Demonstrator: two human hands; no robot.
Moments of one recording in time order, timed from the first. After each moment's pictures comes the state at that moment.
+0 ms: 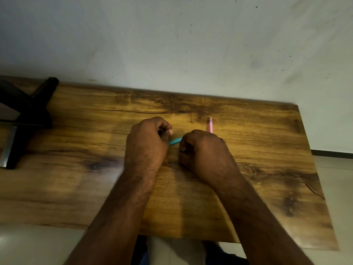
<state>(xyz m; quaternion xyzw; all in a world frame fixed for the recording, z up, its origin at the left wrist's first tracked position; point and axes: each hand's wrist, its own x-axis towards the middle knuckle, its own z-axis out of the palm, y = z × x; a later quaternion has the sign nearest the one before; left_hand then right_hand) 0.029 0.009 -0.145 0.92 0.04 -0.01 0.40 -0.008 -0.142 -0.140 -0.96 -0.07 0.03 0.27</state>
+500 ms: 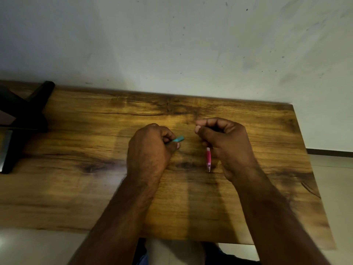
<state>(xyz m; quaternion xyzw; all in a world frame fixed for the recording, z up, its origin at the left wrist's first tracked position) 0.024 -0.001 -0.150 0.94 0.00 -0.02 0.34 0.002 -0.172 -0.132 -0.69 0.21 0.01 0.69</state>
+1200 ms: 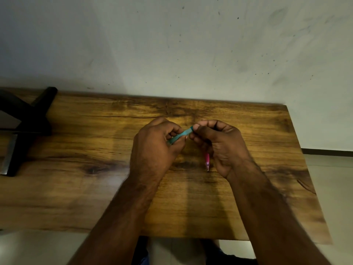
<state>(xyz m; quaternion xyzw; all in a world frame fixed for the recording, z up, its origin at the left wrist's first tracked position) 0.017 -0.005 -0.132 0.91 -0.10 0.06 0.40 0.002 -0.164 -0.122 -0.51 0.28 0.03 0.82</state>
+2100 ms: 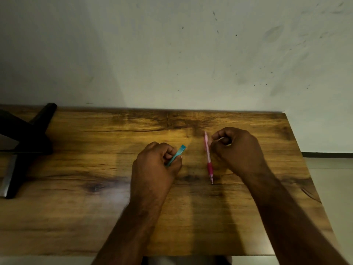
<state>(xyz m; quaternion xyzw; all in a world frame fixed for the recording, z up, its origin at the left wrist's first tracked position) 0.006 0.004 -0.146 0.92 -0.02 0.02 0.40 0.008 -0.199 -0.128 -0.89 0.22 0.01 0.40</state>
